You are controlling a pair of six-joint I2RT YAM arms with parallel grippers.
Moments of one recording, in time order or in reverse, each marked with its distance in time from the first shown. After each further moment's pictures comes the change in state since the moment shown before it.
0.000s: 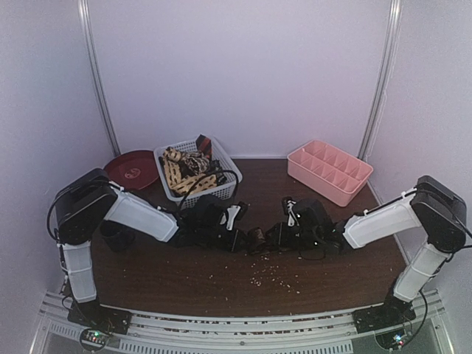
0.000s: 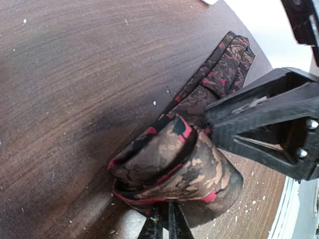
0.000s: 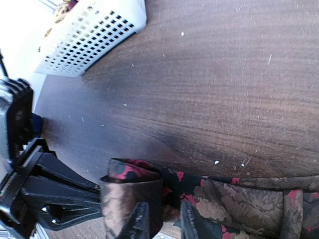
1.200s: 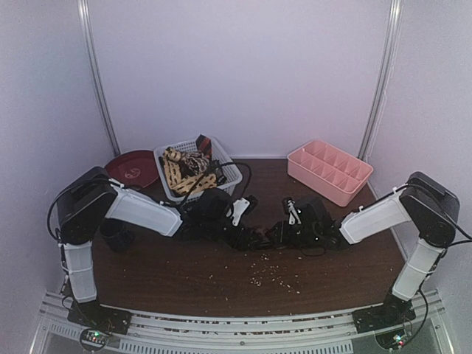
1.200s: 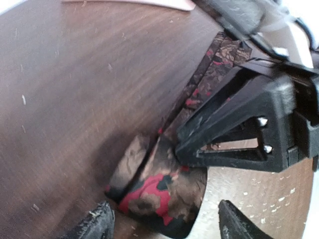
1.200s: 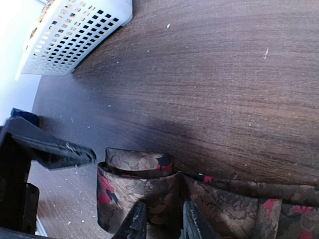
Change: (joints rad) left arm -0.003 0.013 0.088 -0.052 -0.061 0.299; right arm -0.068 0.065 0.021 0.018 -0.113 -0.025
